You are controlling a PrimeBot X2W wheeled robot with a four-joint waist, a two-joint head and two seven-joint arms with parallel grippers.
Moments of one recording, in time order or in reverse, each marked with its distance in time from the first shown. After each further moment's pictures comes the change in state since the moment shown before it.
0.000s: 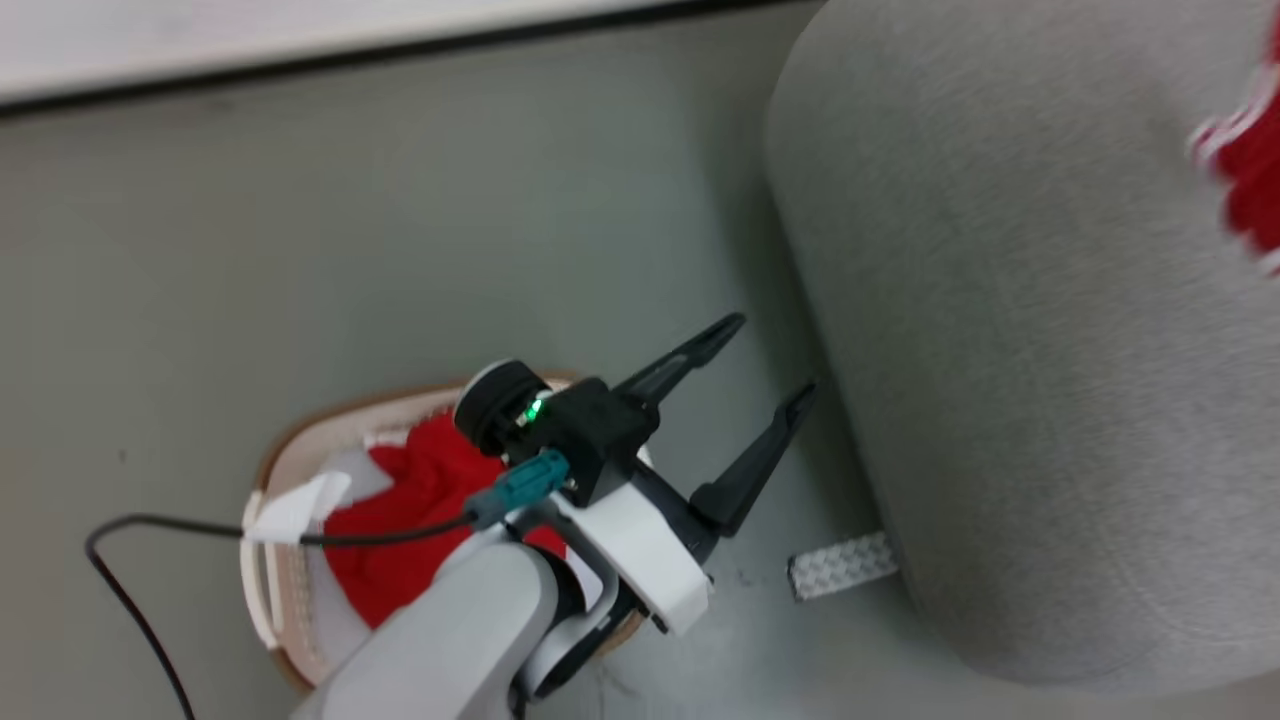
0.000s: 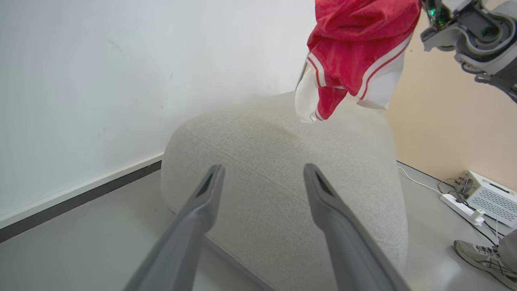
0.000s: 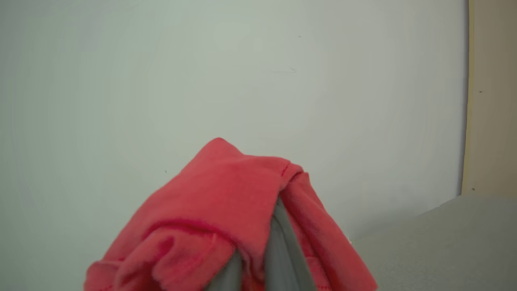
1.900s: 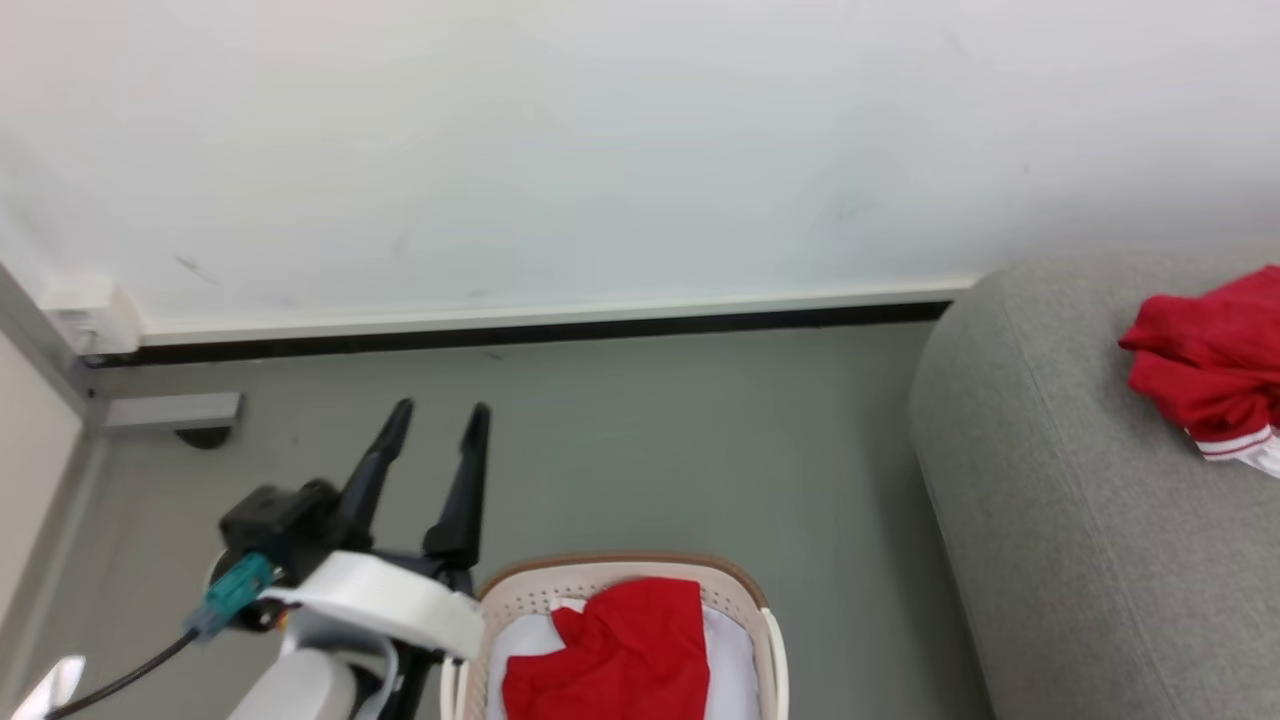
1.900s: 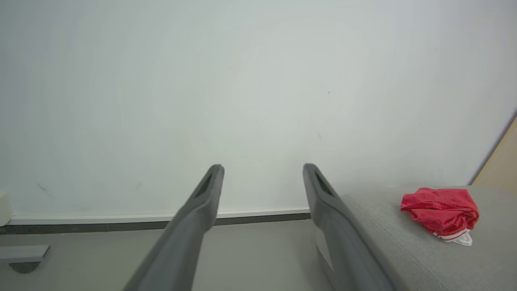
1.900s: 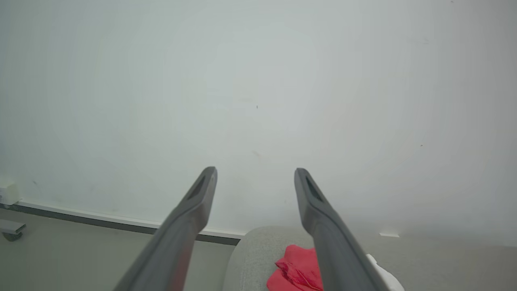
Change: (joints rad) left arm 0.291 0.114 0.271 0.058 -0.196 0.198 -0.188; right arm 0.203 -0.304 0.419 0.092 0.023 0.000 0.119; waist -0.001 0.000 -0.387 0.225
